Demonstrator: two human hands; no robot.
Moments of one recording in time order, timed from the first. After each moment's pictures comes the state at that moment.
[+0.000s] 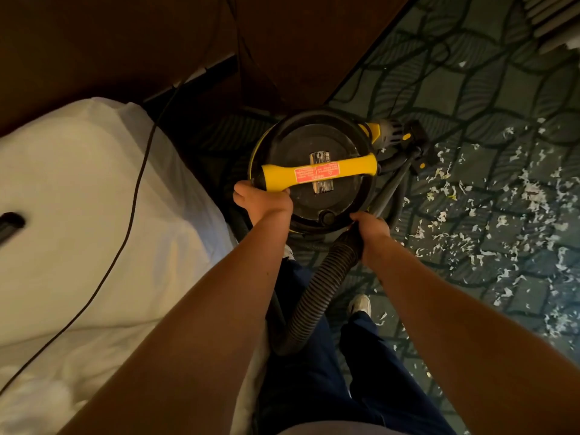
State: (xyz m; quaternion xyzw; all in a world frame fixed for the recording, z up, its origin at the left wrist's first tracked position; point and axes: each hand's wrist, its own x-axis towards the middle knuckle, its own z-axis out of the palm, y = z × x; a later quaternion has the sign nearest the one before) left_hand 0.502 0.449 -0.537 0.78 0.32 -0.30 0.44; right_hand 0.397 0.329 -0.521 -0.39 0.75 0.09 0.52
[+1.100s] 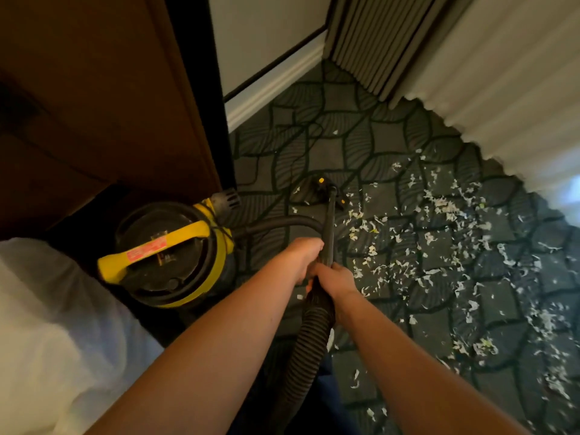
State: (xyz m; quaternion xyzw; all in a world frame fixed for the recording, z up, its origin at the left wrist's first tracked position) left_hand 0.312 0.183 -0.405 0.67 0.09 -0.65 0.34; right_hand 0.222 0.177 -0.399 -0.38 0.67 0.03 0.63
